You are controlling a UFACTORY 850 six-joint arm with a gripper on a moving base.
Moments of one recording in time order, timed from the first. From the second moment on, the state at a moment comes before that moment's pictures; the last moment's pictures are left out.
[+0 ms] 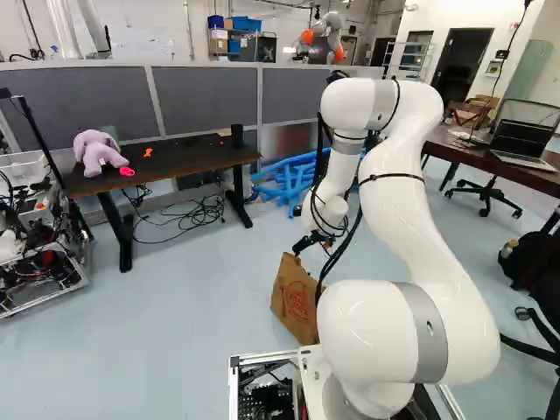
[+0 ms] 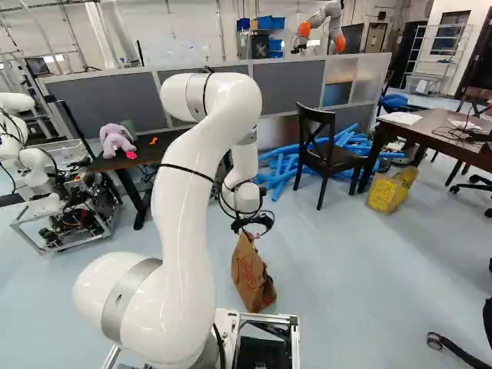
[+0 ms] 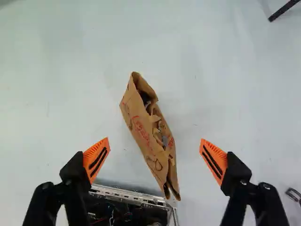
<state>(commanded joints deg) -11.3 -52.1 -52.9 -22.8 14.7 0.0</state>
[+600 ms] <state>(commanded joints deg) -11.8 -59.1 -58.2 -24.2 8.7 0.0</state>
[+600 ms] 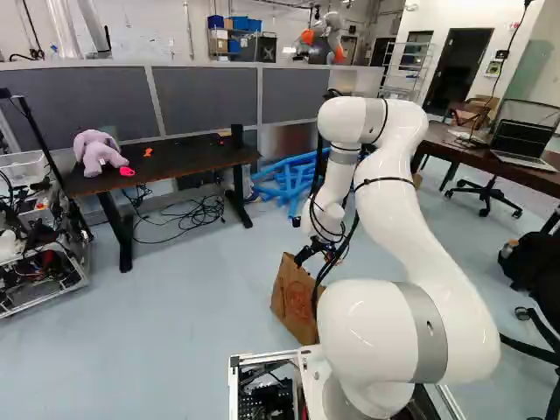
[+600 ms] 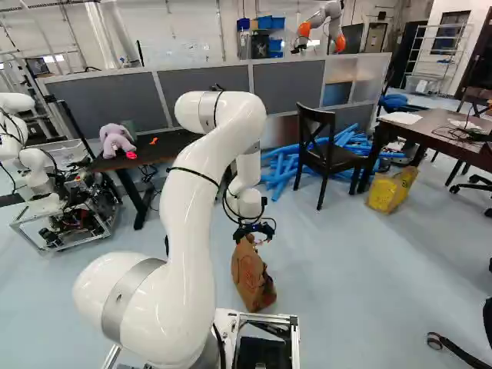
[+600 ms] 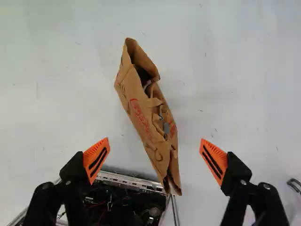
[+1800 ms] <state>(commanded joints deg) -12.0 -72.7 -68.9 -24.4 5.9 -23.5</state>
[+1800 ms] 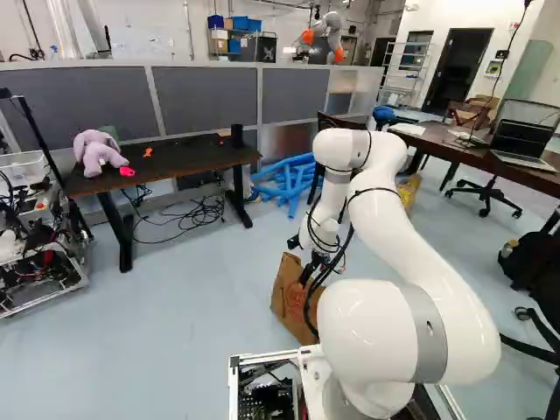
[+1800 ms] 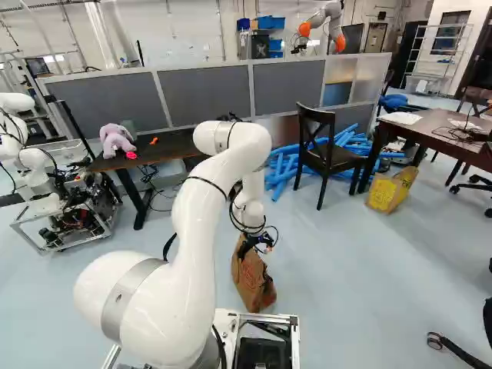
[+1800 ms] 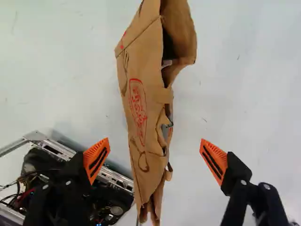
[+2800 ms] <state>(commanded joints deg) -11.6 -83.7 -78.6 -24.4 5.9 -26.5</state>
